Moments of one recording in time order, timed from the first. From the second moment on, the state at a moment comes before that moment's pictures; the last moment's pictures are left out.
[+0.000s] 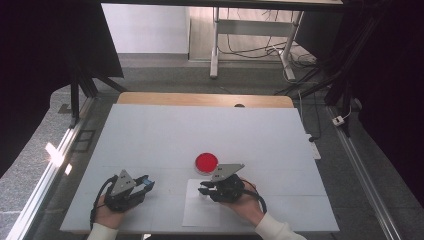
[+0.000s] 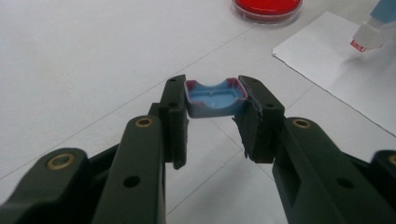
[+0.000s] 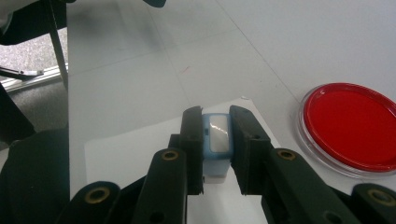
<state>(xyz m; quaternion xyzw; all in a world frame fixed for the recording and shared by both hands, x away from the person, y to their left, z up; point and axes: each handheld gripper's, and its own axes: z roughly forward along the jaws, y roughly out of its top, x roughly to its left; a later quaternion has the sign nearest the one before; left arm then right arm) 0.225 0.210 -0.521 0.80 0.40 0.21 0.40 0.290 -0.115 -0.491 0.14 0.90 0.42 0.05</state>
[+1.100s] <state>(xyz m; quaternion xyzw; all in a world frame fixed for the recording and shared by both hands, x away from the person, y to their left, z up) 0.225 0.209 -0.522 0.80 0.40 0.21 0.40 0.289 -0.109 -0.502 0.12 0.91 0.39 0.09</state>
